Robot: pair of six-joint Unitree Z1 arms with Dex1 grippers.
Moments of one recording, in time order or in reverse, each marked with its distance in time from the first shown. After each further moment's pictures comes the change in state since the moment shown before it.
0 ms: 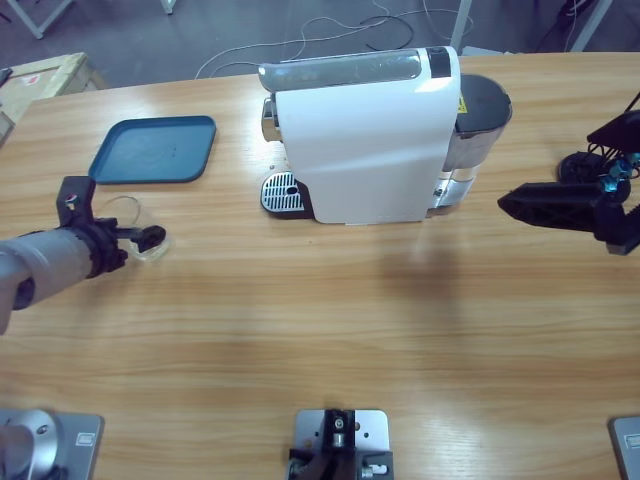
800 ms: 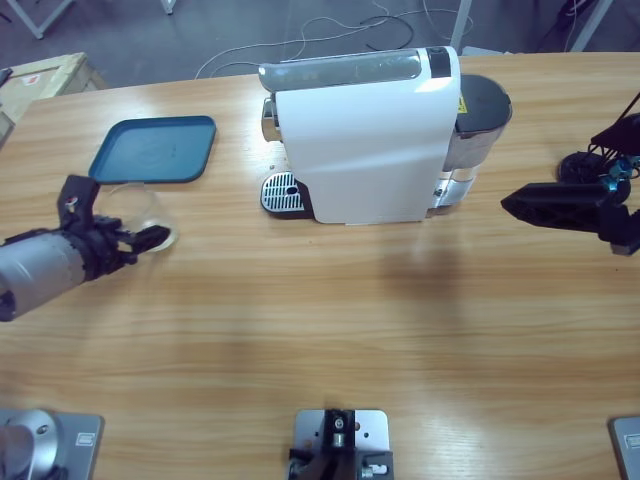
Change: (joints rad) arm 0 -0.009 -0.078 0.095 -0.208 -0.127 0.247; arm 1 0.000 -0.003 0.000 0.007 0.000 0.023
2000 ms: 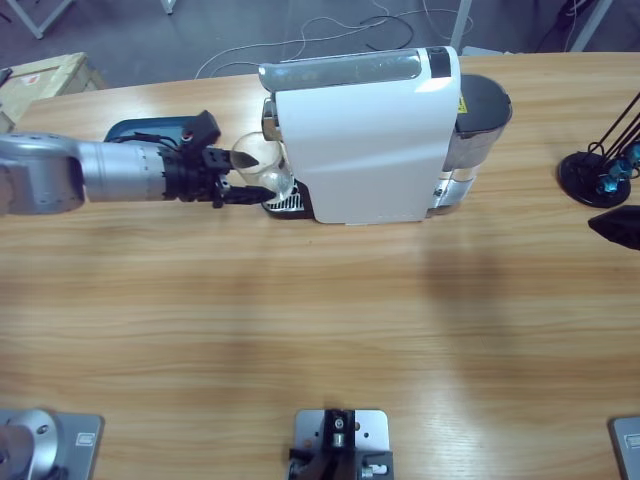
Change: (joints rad) arm 0 0.282 0.389 -0.369 -0.133 -0.913 0.809; arm 1 0.001 -0.107 -0.006 0.190 -0.022 0.000
